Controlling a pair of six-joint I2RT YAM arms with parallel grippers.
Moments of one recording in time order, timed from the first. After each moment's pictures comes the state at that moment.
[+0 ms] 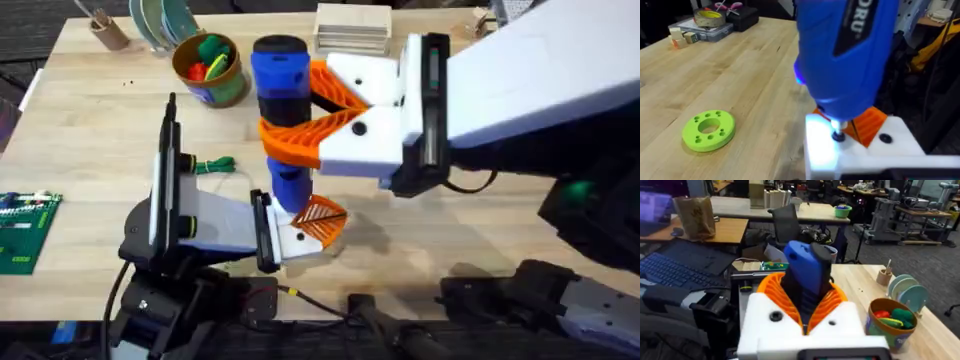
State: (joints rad) left arm -0.27 0.01 0.01 -0.11 1.10 0.03; right arm 0.85 0.96 0.73 0.35 -0.58 -0.05
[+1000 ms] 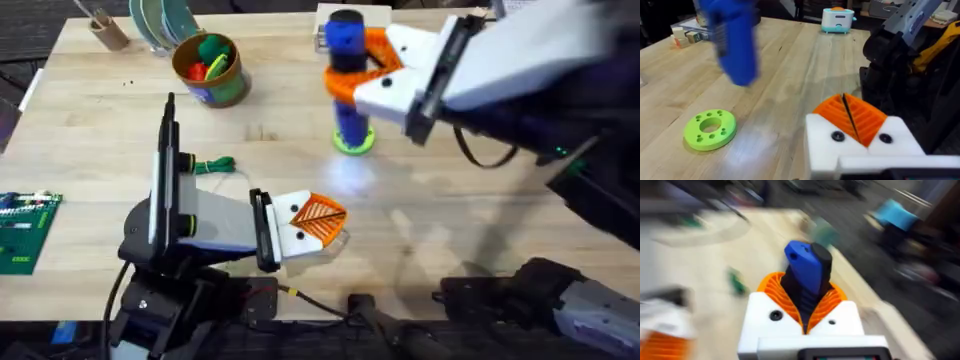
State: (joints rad) left arm -0.27 0.01 0.01 -0.11 1.09 0.02; right arm 0.64 0.95 0.72 0.13 -0.37 -0.35
